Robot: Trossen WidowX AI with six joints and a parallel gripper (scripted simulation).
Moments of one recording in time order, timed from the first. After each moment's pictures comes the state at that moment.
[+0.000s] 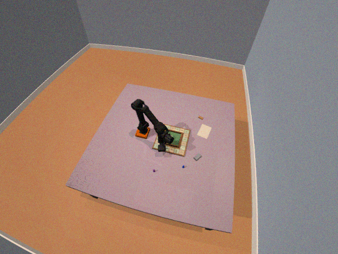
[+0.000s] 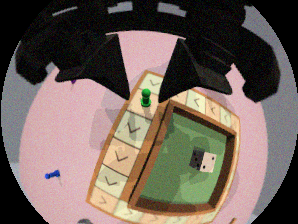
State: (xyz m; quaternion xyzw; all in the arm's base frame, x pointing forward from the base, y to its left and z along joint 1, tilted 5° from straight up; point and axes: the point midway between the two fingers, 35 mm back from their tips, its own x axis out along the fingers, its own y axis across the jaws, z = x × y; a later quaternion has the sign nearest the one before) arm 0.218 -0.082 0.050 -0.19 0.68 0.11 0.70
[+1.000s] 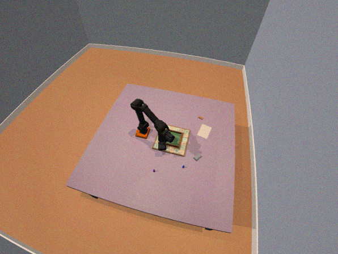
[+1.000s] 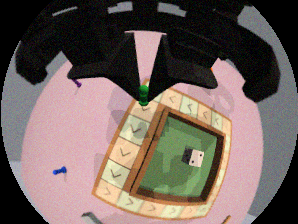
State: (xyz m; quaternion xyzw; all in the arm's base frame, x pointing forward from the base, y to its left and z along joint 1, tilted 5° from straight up) arm 0.219 -0.080 0.075 -0.19 0.68 0.12 0.70
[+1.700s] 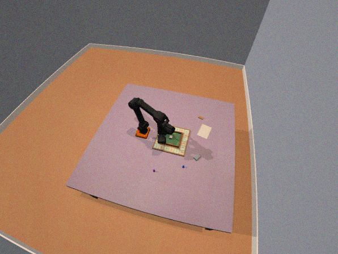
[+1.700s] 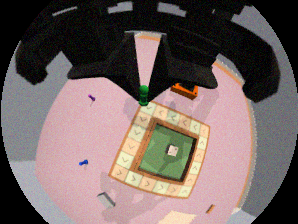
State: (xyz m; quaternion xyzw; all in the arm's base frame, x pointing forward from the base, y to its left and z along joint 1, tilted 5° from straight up) arm 0.210 -0.067 0.165 -0.19 0.68 0.12 0.70
